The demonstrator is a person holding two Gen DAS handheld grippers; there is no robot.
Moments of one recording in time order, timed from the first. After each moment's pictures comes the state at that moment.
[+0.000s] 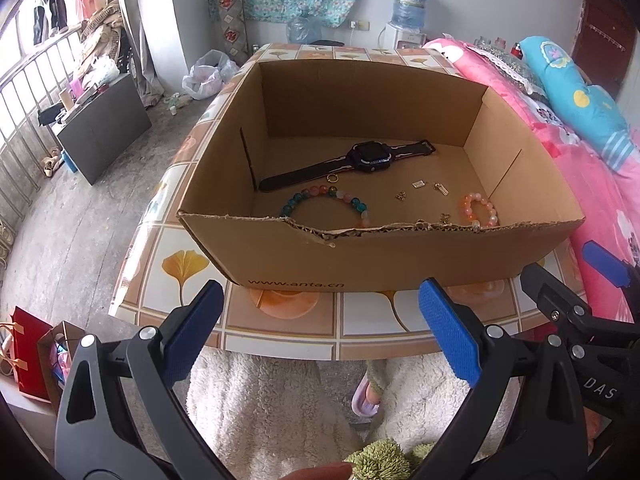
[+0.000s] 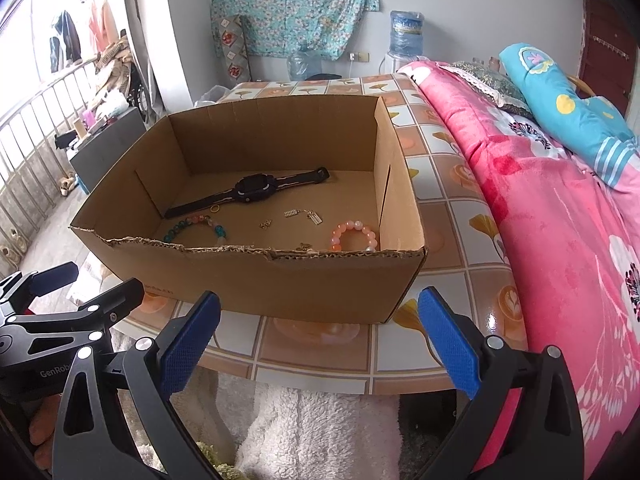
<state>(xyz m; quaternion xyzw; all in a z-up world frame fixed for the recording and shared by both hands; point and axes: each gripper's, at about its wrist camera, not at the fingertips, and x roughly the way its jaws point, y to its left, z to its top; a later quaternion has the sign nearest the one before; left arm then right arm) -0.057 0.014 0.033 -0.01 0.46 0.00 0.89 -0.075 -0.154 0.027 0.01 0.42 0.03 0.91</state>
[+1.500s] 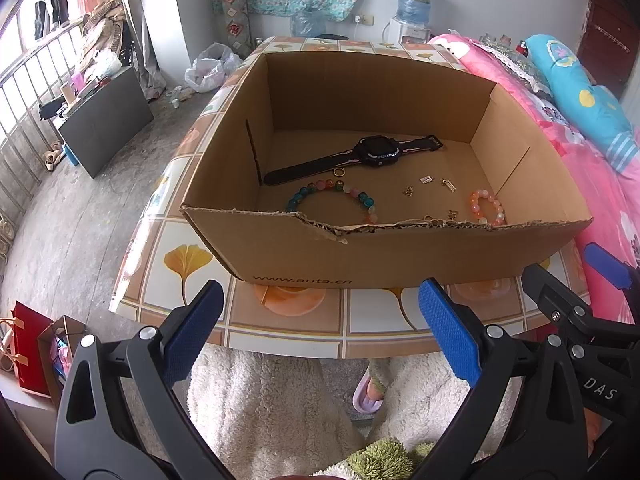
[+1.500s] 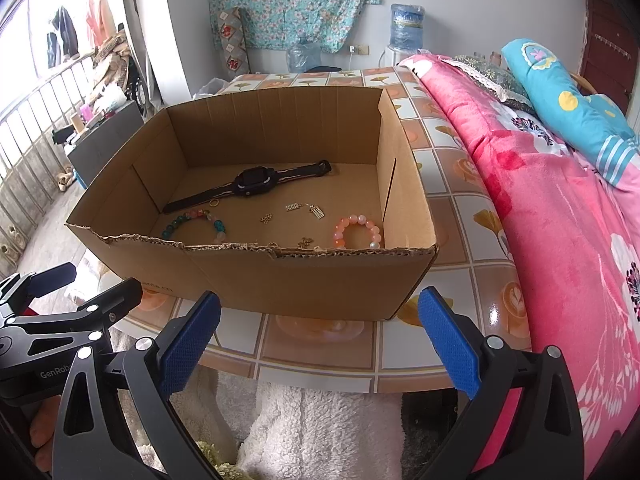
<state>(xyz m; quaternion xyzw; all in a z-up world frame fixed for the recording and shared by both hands) -0.055 0.018 0.027 -0.01 0.47 0.01 0.88 -0.070 -0.151 0.024 0.01 0.43 0.03 0.90</state>
